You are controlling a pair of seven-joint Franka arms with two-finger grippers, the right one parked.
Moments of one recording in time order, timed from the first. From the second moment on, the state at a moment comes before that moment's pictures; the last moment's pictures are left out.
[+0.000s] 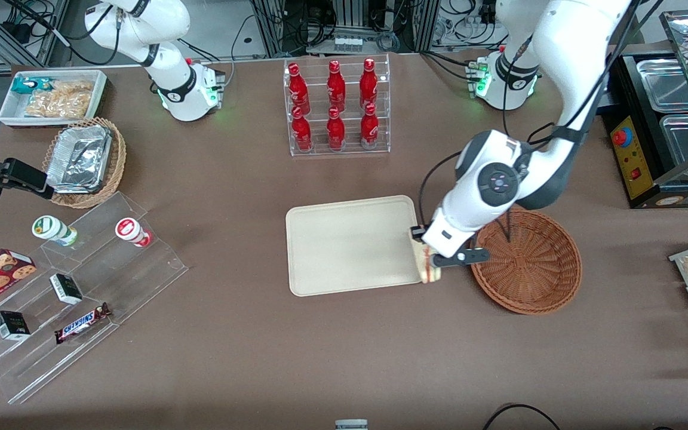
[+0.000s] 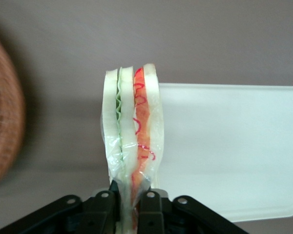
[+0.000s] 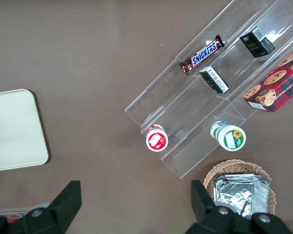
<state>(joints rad) -0.18 0.45 -0.38 -1.79 -0.02 2.22 -0.64</state>
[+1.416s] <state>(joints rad) -0.42 0.76 -0.35 -1.43 0.16 2.22 -0.91</state>
